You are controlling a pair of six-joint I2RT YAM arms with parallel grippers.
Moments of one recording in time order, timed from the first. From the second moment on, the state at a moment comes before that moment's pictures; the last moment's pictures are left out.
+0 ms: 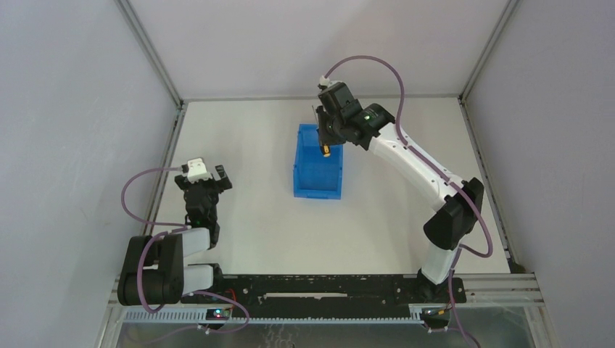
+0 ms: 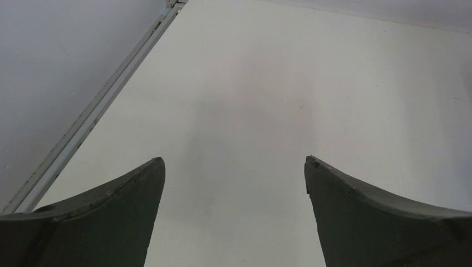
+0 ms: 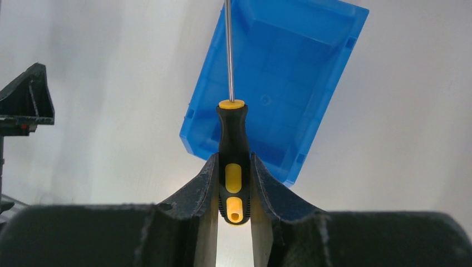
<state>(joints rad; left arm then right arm) 0.04 1.26 0.17 1.01 -0.22 -0.04 0.70 1.78 1.91 -0.90 0.17 0.42</state>
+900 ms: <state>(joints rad) 0.04 1.26 0.17 1.01 -0.22 -0.04 0.72 2.08 1.66 -0.62 0.21 0.45</state>
